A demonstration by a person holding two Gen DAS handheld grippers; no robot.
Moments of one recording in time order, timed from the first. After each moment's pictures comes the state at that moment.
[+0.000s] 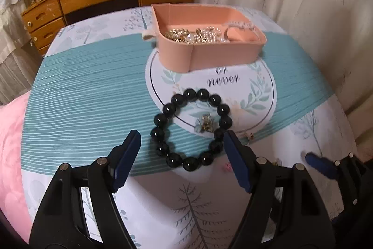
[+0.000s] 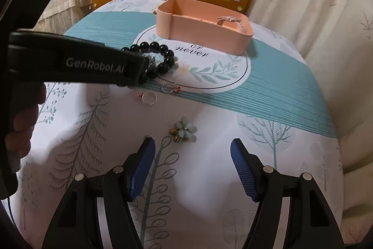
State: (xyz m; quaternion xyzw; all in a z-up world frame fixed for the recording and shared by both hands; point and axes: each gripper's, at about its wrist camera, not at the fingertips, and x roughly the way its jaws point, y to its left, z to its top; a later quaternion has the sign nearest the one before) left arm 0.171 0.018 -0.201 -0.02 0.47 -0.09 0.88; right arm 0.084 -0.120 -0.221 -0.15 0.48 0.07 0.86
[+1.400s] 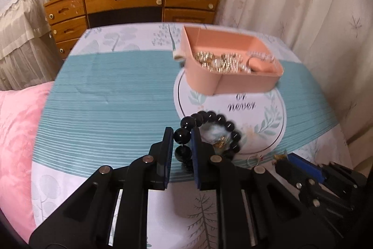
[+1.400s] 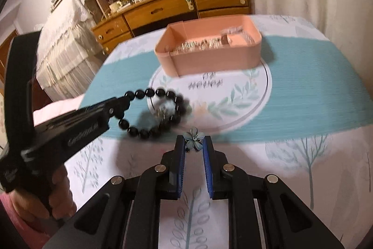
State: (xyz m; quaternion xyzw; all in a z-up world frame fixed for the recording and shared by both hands) left arm 0.169 0.044 -0.176 -0.06 0.43 -0.03 0.90; right arm 0.140 -0.137 -0.203 0.05 0.47 0.13 0.87
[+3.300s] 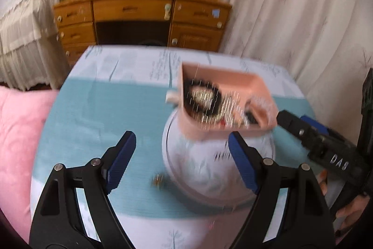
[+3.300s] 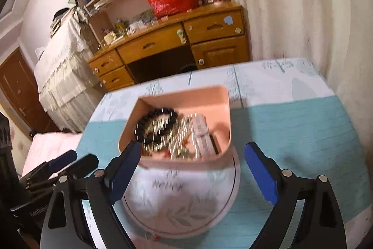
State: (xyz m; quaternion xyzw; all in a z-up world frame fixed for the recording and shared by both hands) left arm 0.218 0.031 -0.146 -0.09 0.42 0.01 0.90; right arm 0.284 -0.208 -0.161 0.08 0.42 0.12 0.90
